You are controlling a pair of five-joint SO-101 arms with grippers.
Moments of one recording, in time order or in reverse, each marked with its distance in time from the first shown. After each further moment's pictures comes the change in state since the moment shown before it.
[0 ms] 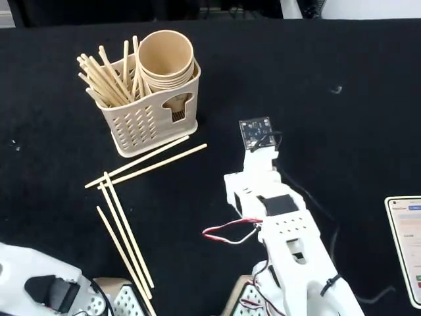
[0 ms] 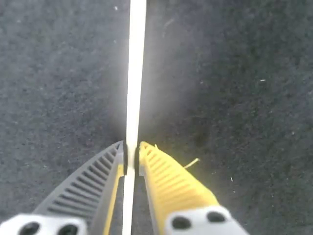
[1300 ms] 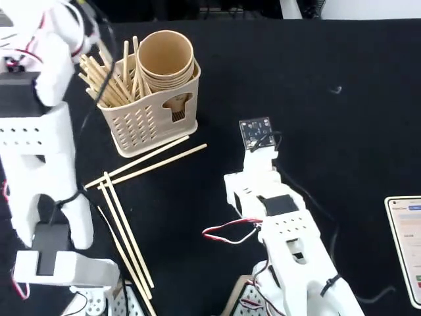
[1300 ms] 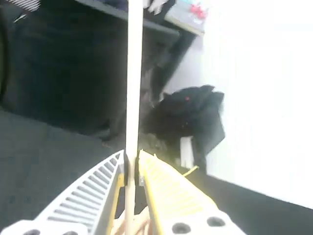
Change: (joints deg) left arm 69.8 -40.4 -24.9 -9.5 40.9; right arm 0.0 0.0 0.0 0.0 0.0
